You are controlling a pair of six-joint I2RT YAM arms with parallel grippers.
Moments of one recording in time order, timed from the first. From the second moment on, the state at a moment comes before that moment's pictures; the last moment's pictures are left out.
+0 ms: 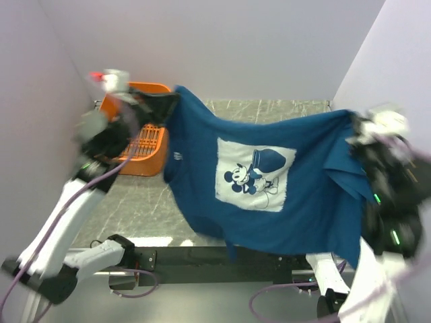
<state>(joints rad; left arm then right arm) -0.46 0.99 1.32 0.03 0.20 -0.50 -0.19 0.76 1.66 -0.67 -0.30 -0.38</state>
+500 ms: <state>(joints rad) -0.53 1.86 1.29 0.07 0.04 -0.51 -0.16 1.57 1.14 -0.44 -0.48 -0.44</state>
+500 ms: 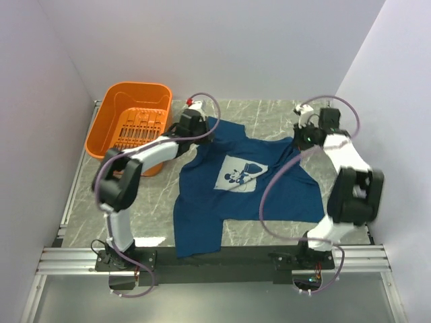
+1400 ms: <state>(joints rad) -0.49 2.01 1.43 0.02 -0.13 -0.45 -0.17 1.85 1.44 -0.50 -0.38 -0.27</state>
